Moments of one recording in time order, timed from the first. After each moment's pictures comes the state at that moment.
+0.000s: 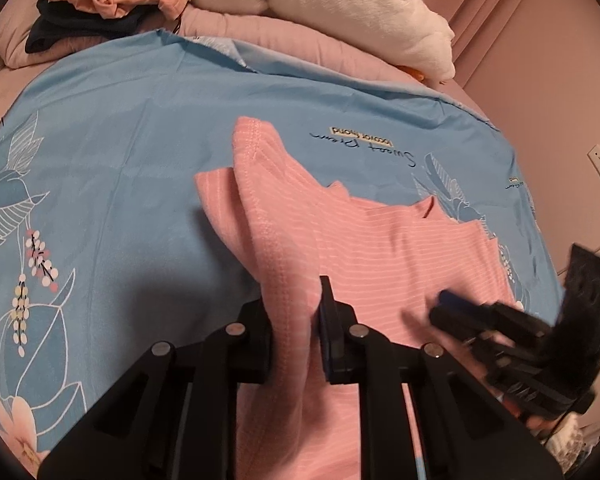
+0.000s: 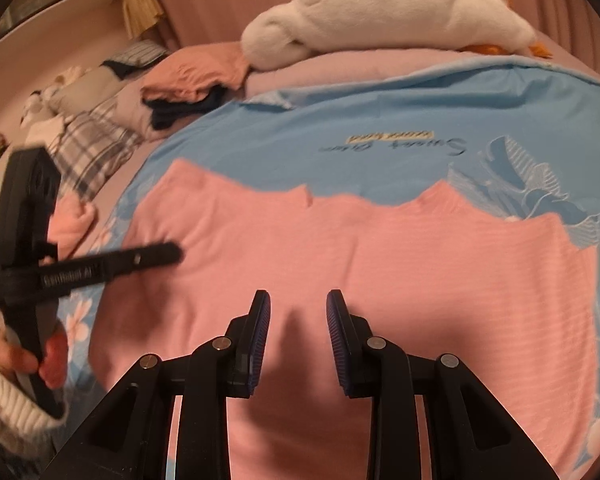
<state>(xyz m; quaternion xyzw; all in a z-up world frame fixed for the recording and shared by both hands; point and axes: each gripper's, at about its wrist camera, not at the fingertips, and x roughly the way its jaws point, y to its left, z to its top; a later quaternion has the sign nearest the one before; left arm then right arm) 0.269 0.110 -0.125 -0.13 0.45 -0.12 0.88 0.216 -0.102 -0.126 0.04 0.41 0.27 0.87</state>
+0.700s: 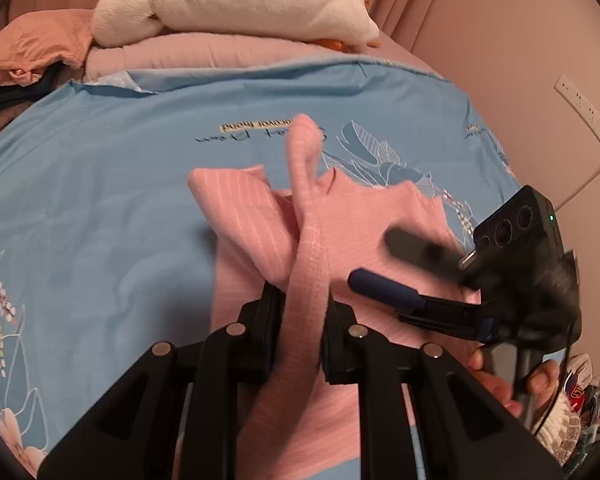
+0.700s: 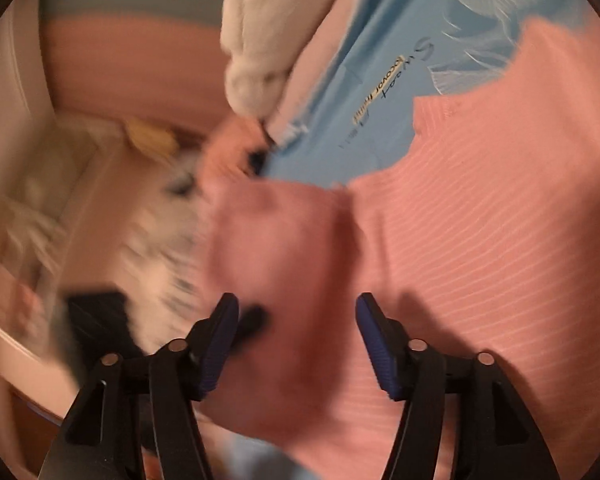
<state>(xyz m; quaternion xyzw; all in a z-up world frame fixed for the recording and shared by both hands) 0.261 0.008 -0.108 -0.04 0.45 -0.18 0.87 0.246 -0.184 -0.172 0.48 0.39 0.38 0.69</state>
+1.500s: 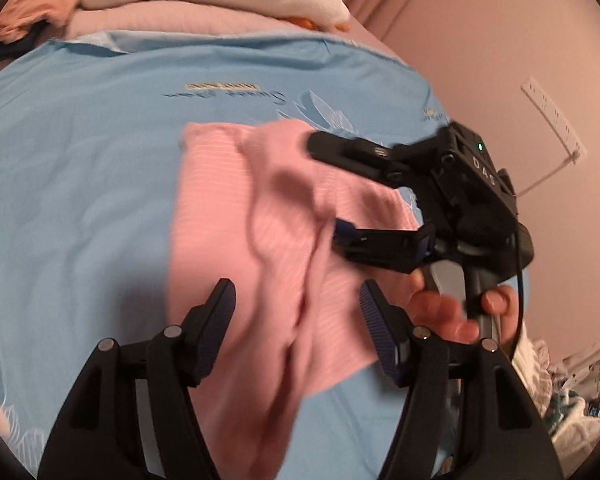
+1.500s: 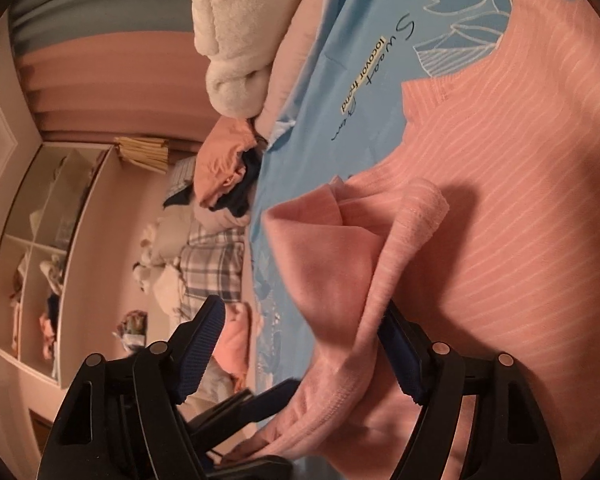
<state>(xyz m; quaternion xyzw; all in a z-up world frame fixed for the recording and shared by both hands) 0.215 0.025 -0.109 -0.11 0.47 -0.24 0.84 0.252 -0.182 -0.165 0.46 0.44 0.35 0.69</state>
